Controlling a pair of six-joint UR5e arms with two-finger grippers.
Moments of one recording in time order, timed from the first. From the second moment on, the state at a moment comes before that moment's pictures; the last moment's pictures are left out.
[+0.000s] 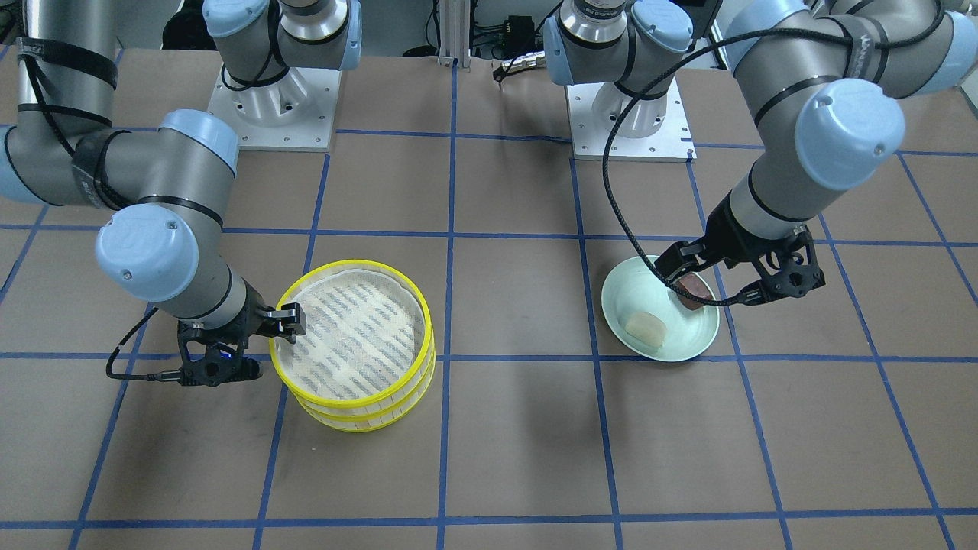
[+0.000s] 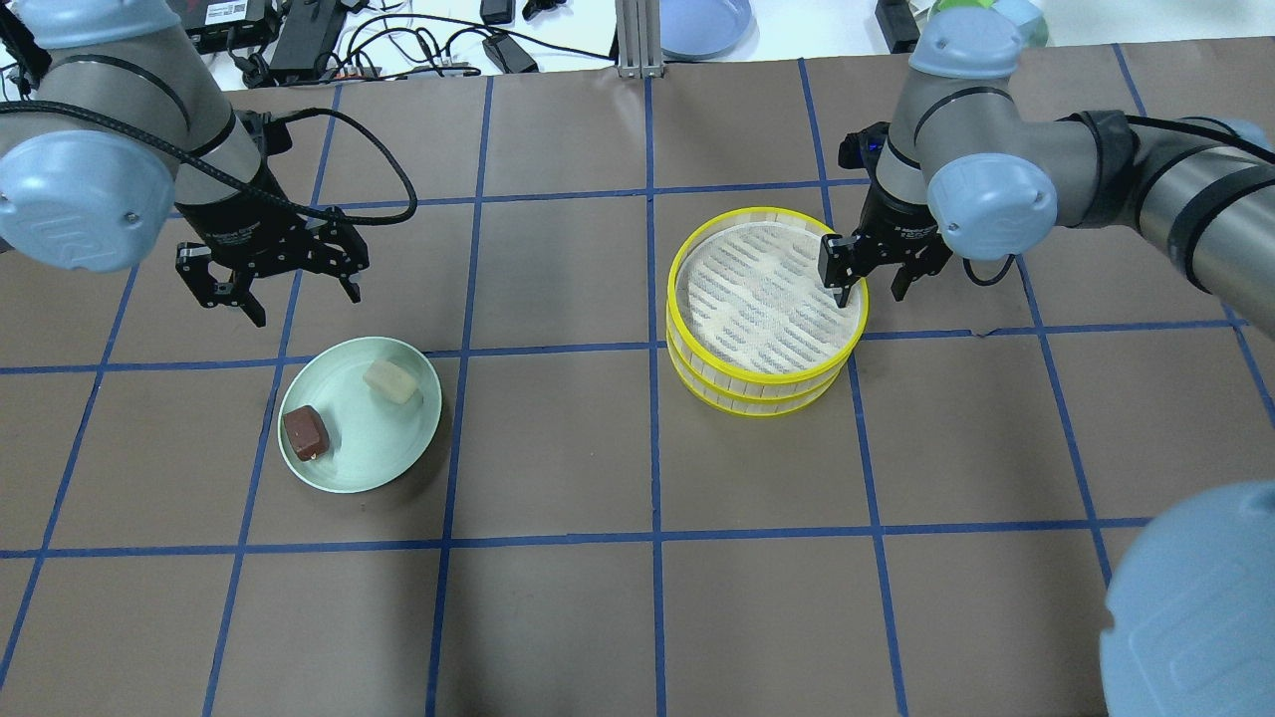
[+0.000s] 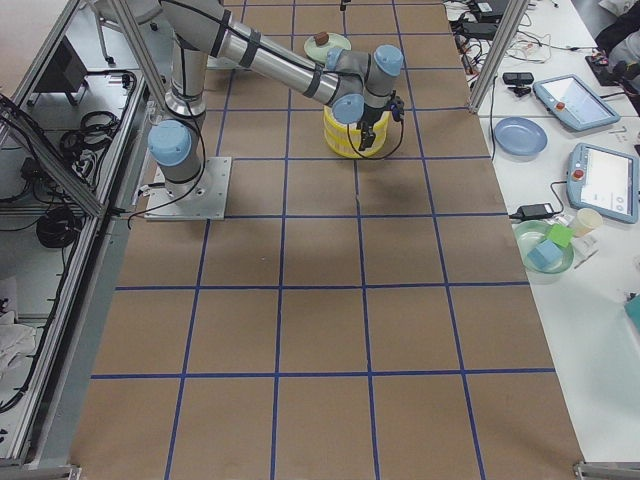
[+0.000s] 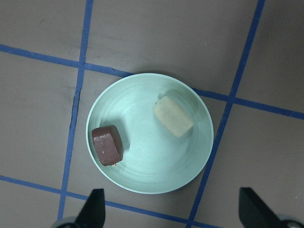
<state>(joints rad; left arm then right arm) -1.41 -1.73 -1.72 -1.43 1.61 -0.18 1.54 -1.21 1.71 -1.94 -1.53 -0.14</state>
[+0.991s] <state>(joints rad) -1.41 -1.99 -1.72 -1.36 1.57 -0.32 1.52 -1.32 1.59 -1.68 -1.43 -0.14</state>
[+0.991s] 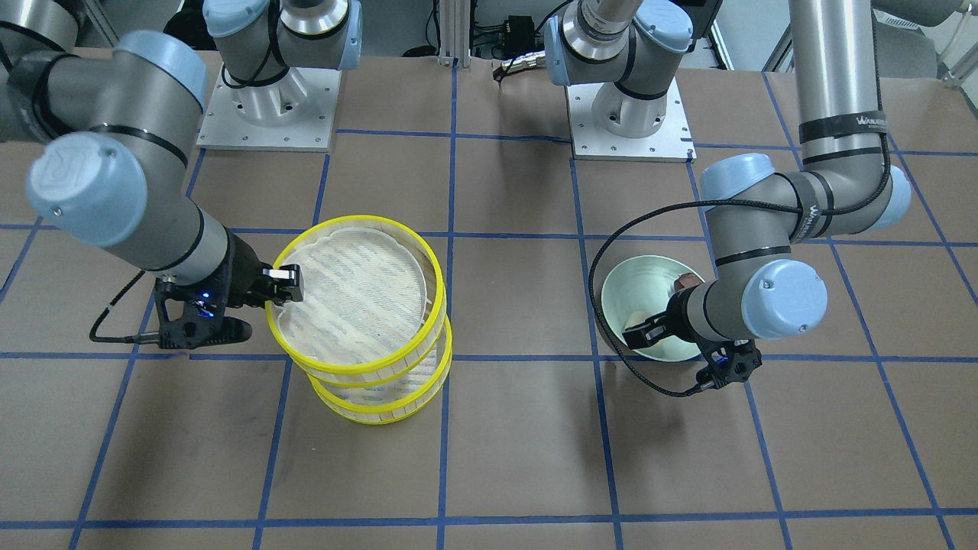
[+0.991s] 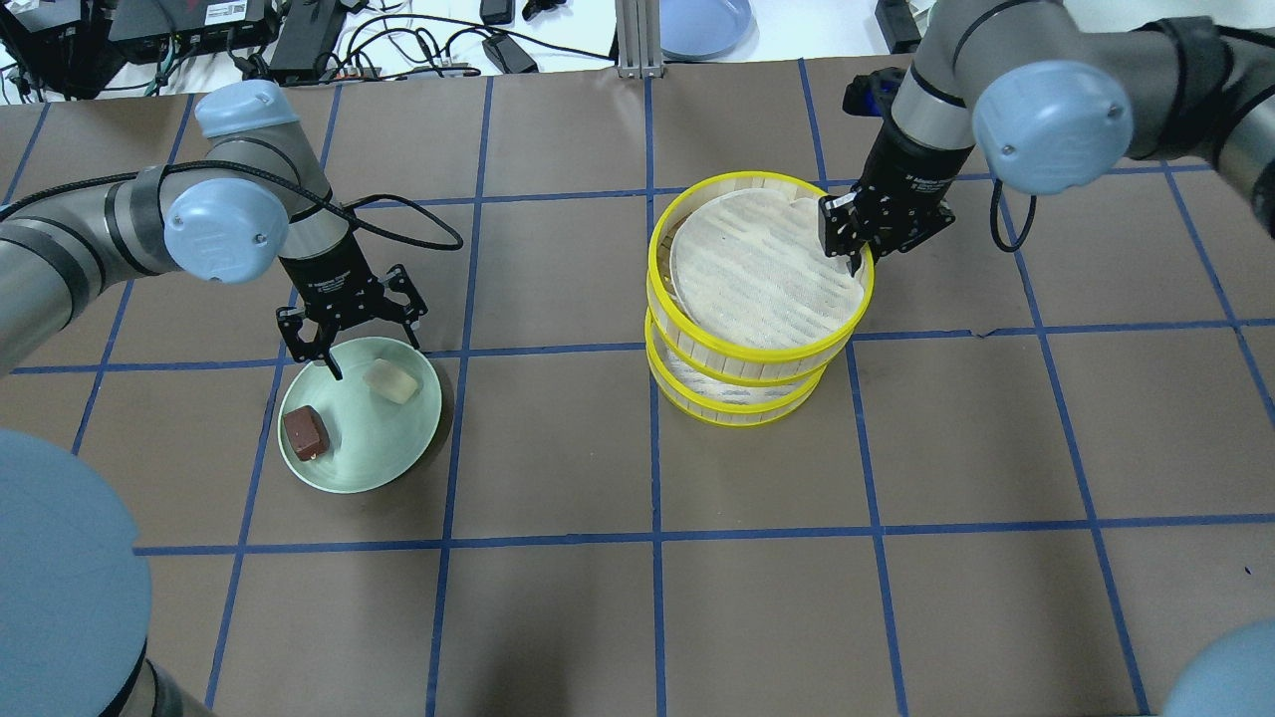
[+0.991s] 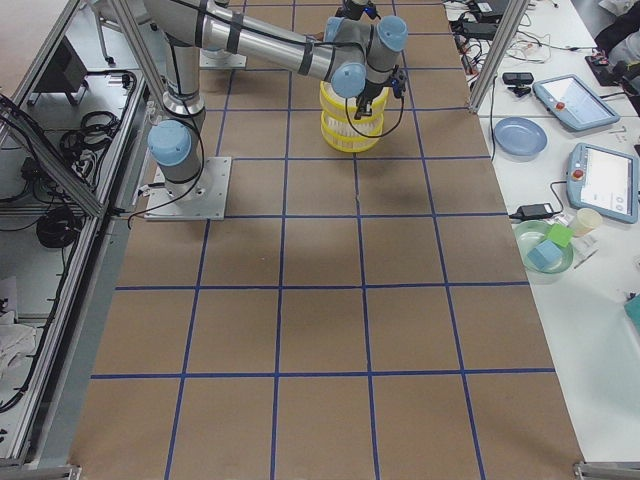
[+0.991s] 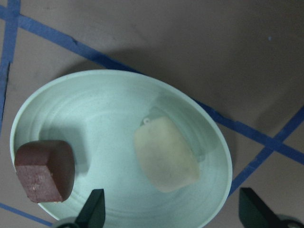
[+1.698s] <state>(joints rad) -1.40 -2.02 -1.72 -1.34 1.58 -0.30 1.23 -1.45 1.57 -1.54 -1.64 -0.44</state>
